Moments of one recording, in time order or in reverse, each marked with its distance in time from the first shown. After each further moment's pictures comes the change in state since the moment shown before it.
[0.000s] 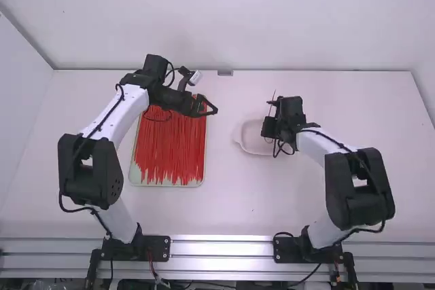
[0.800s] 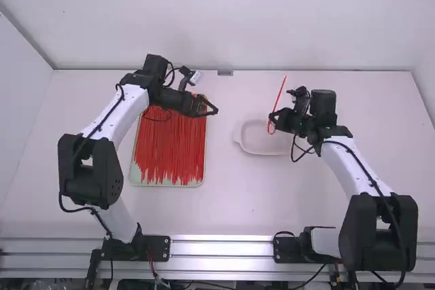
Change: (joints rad) left arm 0.000 0.000 0.000 0.005 0.024 0.021; right arm -0.143 -0.280 0.000 -0.117 -0.365 0.011
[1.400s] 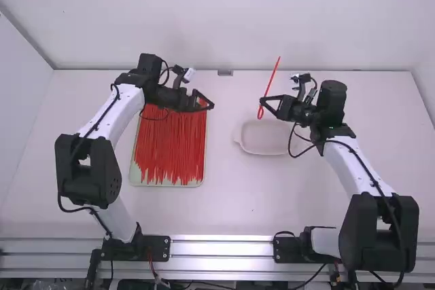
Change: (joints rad) left arm 0.038 0.000 0.000 -0.018 0.012 -0.087; right arm -0.047 0.000 0.000 0.319 -0.419 0.189
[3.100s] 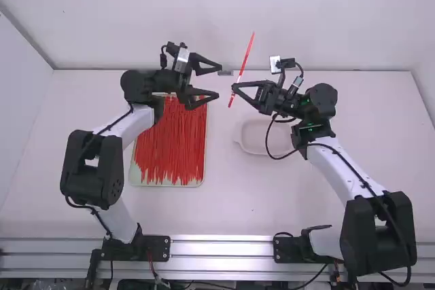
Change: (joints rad) left arm -0.043 0.000 -0.297 2.183 0.380 -0.909; right arm 0.198 0.000 0.000 0.801 -0.114 0.551
